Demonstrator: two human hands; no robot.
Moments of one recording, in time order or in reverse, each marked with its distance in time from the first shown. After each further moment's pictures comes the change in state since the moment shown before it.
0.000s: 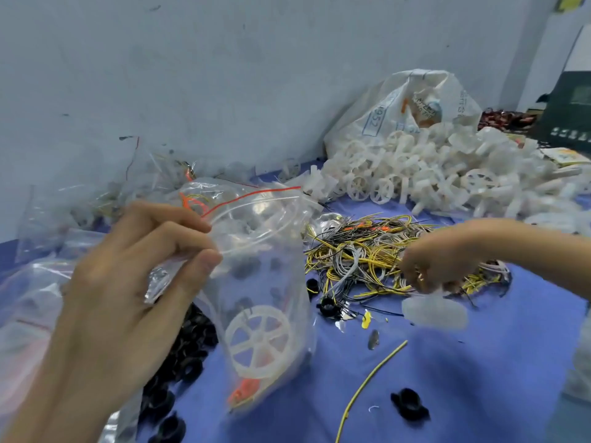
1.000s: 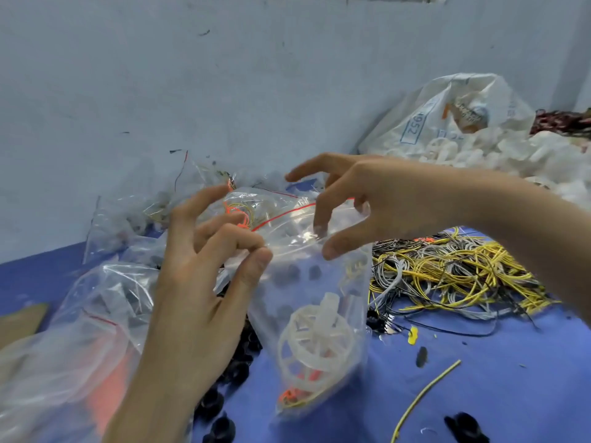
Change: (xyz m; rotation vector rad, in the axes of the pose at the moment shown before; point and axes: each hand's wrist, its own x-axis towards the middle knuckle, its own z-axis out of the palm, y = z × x) left_hand 0.004 0.014 -0.001 -0.055 0.052 -0.203; right_hand -0.051 -0.119 -0.079 0.179 0.792 -0.704
